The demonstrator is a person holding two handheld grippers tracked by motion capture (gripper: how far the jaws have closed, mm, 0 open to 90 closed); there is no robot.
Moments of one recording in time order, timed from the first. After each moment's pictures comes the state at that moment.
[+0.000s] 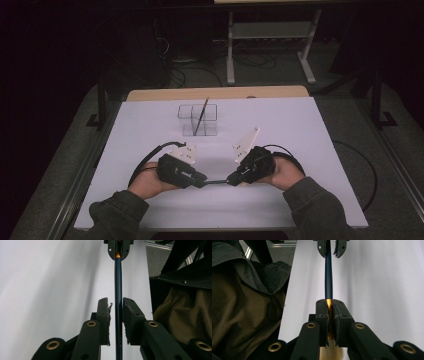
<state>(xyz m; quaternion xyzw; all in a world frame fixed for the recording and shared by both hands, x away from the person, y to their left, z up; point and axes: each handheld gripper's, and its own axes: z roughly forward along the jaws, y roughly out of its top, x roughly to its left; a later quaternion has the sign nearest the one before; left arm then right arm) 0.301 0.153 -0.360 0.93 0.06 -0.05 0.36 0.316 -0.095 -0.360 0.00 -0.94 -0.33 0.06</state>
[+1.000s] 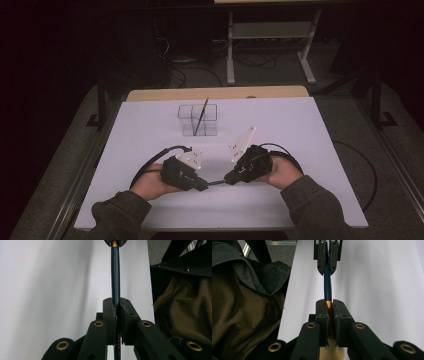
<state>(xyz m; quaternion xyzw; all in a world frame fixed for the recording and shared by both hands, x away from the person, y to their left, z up) 0.299 0.143 -0.369 0.95 0.04 -0.05 0.32 0.314 -0.087 -0.352 0.01 -0.94 -0.33 0.05</state>
